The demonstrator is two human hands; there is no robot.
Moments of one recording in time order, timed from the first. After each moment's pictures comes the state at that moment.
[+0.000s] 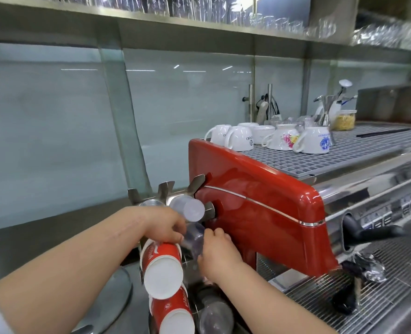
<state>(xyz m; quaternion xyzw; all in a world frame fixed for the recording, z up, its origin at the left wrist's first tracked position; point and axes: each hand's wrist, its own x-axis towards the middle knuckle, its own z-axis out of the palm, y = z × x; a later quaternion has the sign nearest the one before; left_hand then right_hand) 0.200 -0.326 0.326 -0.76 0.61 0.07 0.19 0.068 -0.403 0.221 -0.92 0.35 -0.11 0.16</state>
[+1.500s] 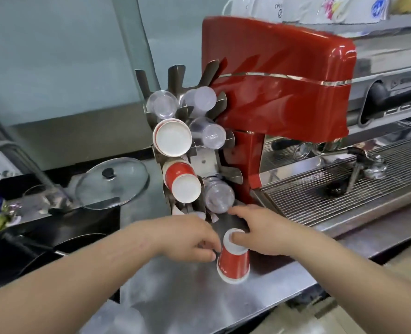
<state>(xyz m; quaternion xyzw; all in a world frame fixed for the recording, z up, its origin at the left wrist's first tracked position) 0.072 -0.205 0.160 -0.65 0.72 0.24 0.06 -0.082 -0.344 0.143 -0.94 0.22 0.06 0.25</state>
